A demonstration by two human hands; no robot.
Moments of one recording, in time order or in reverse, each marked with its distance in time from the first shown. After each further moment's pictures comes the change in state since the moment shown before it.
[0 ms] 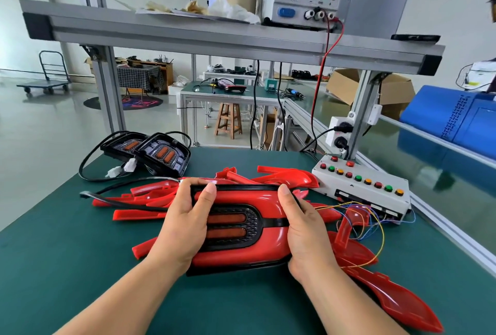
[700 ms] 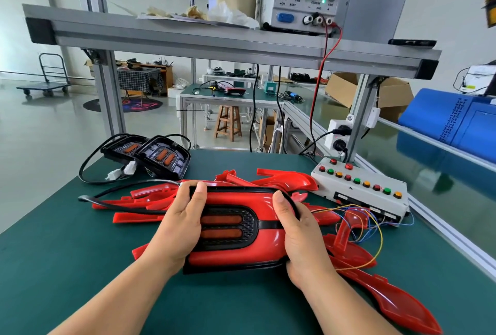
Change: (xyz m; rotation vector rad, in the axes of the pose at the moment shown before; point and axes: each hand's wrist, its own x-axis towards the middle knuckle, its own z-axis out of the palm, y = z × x) left_hand 0.001 0.009 -0.004 0.030 -0.051 -0.099; right_hand -0.004 0.001 0.001 -0.036 -0.015 -0.026
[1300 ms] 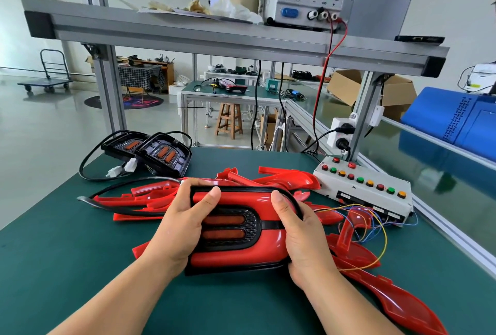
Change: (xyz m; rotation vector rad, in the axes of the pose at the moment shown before) left_hand 0.002 -0.004 -0.003 -0.077 -0.024 0.020; right_hand 0.005 0.006 -0.001 0.001 0.008 0.001
